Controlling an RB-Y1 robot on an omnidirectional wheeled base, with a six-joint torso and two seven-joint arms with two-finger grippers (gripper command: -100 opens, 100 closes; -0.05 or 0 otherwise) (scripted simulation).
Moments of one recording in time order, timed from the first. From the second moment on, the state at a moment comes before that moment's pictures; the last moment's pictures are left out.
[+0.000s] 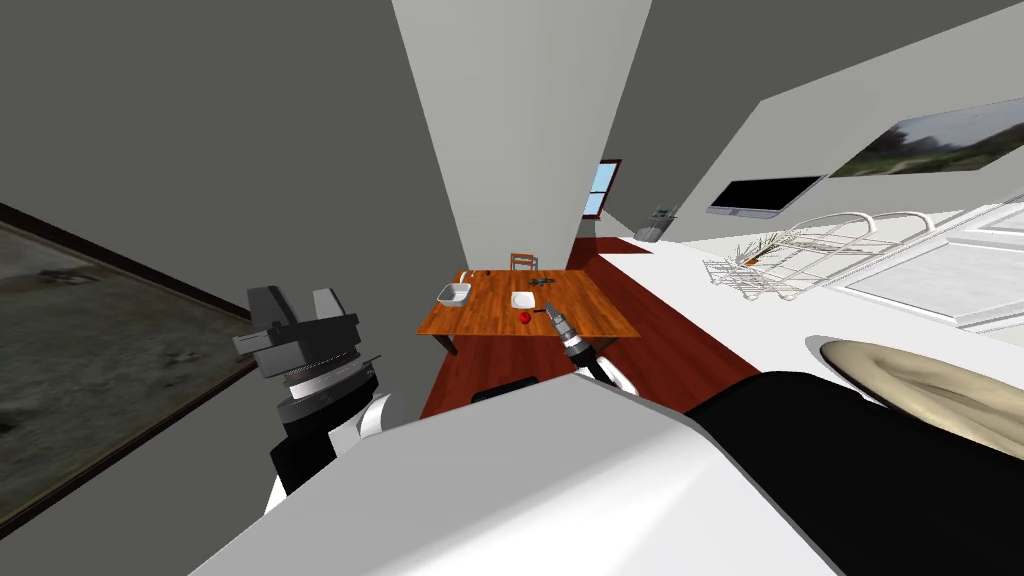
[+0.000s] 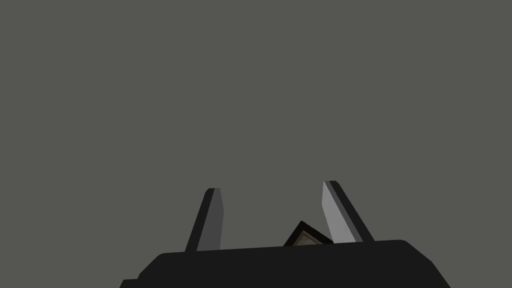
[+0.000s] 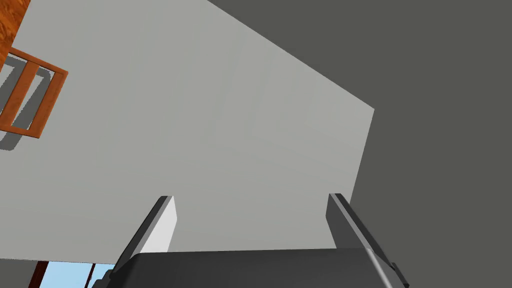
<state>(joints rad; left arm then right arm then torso) 0.49 -0.02 0.07 -2.38 0.04 -0.55 -0.05 0.49 -0.33 0.09 -1.82 0.15 -0.63 0.06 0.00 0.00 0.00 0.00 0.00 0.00</state>
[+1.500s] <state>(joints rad) 0.49 -0.02 0.07 -2.38 0.04 -0.55 -0.05 0.45 -0.51 0.21 -1.45 0.22 -0.61 0.06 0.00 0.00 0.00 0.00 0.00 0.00</state>
